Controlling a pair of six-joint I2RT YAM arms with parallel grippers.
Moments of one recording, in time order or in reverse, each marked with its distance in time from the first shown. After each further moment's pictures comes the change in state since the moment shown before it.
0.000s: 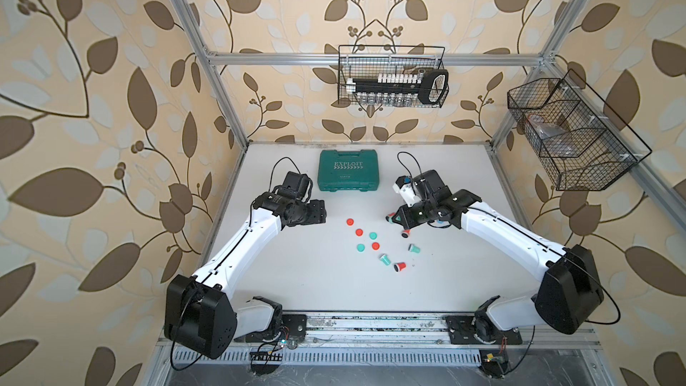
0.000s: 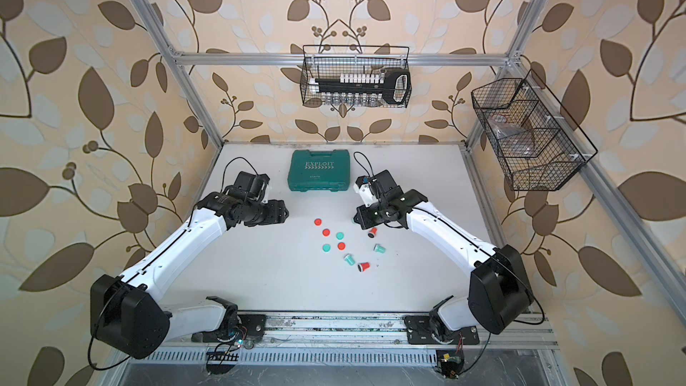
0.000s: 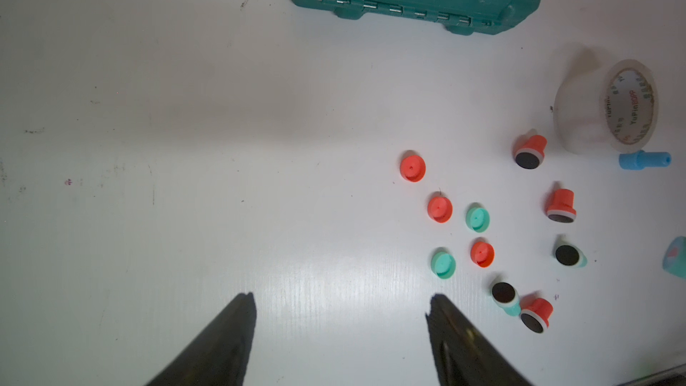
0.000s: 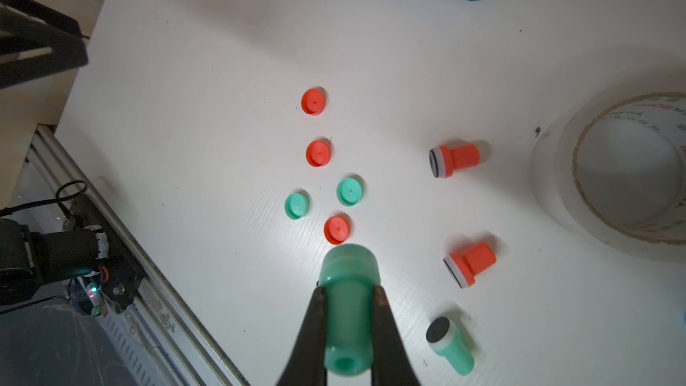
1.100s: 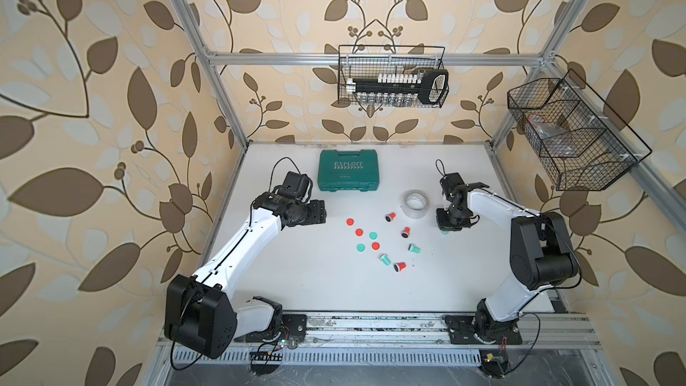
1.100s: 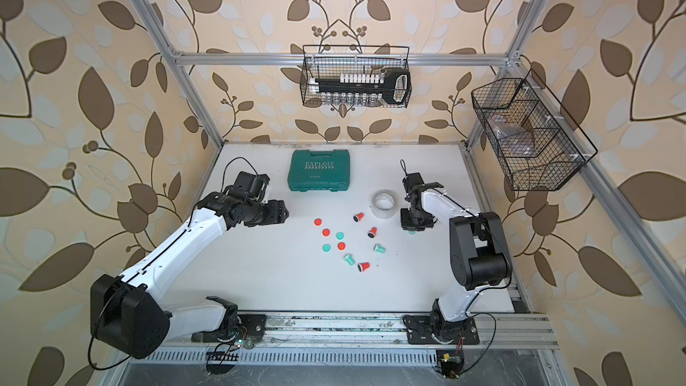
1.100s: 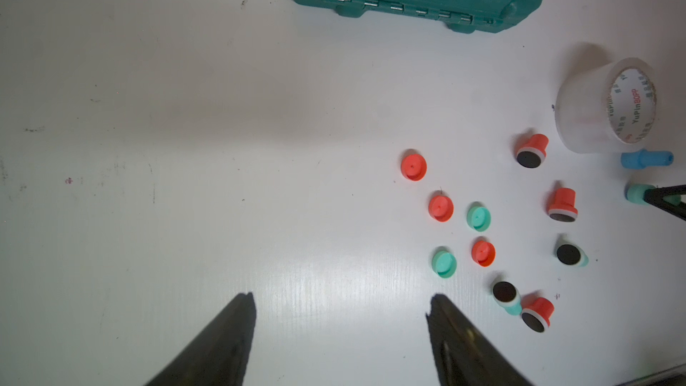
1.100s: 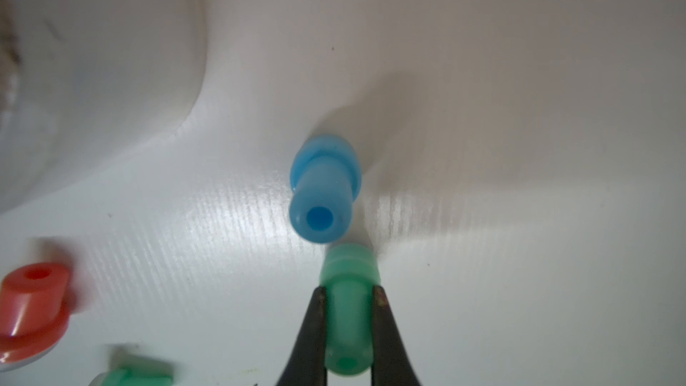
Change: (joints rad) left arm 0.000 0.001 0.000 -0.003 -0.001 0.001; right arm -0.361 0.268 -0.024 -0.198 0.386 0.020
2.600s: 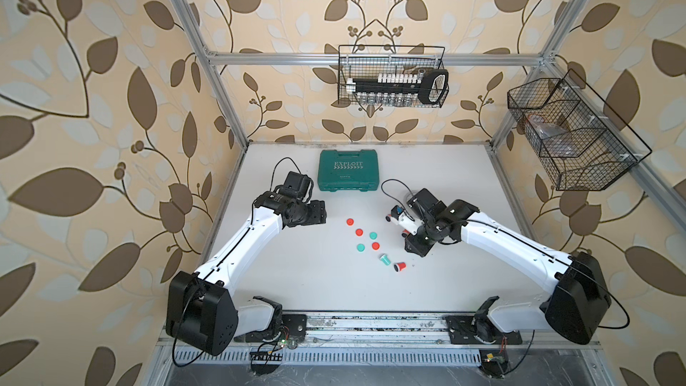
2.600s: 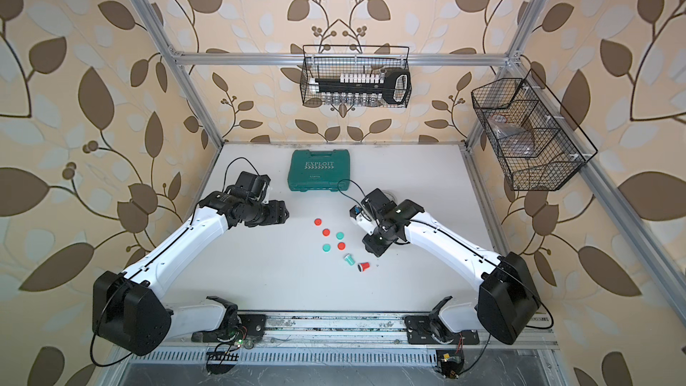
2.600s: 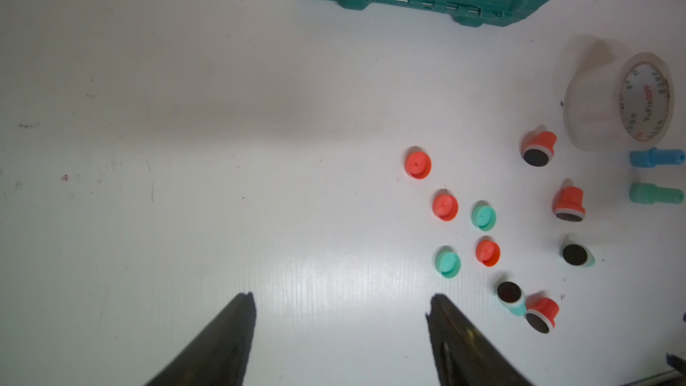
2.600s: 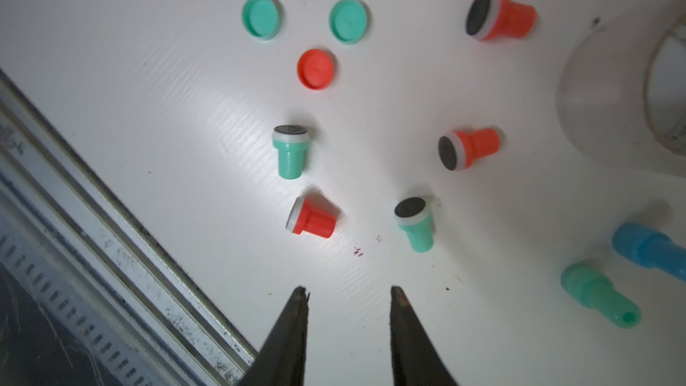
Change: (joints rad) left arm 0.000 0.016 0.000 -0.002 0.000 0.000; right arm 0.521 -0.323 -0.046 -0.106 -0.224 -0.444
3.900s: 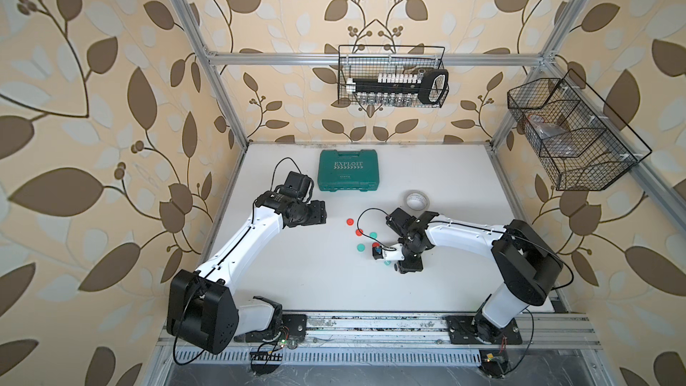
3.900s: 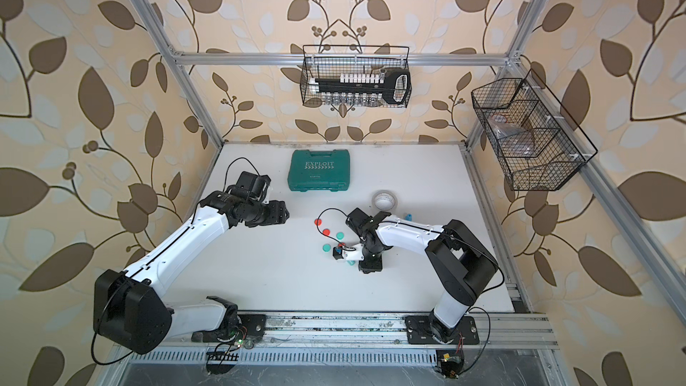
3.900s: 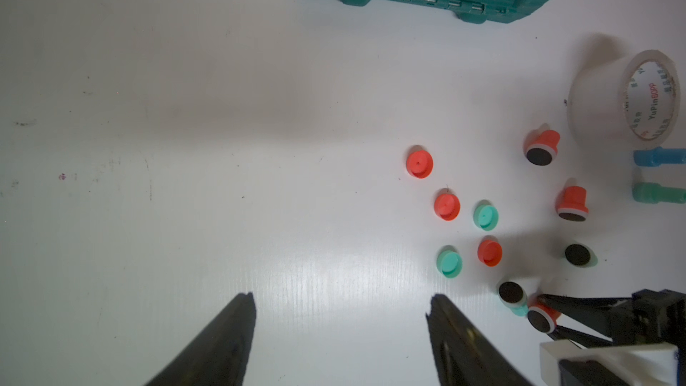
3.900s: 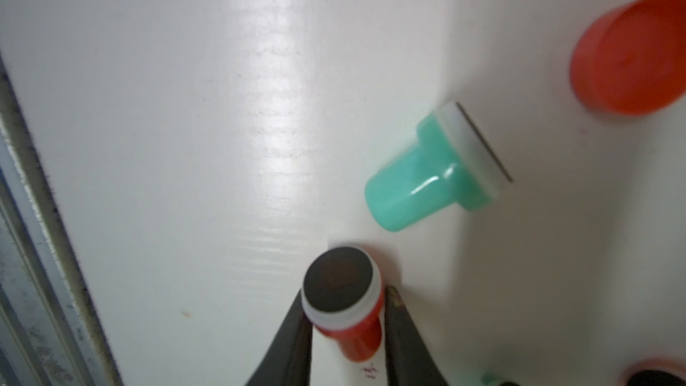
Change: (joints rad) left arm 0.000 0.008 0.000 0.000 0.001 0.000; right arm 0.068 0.301 -0.086 0.153 -0.013 -0.562
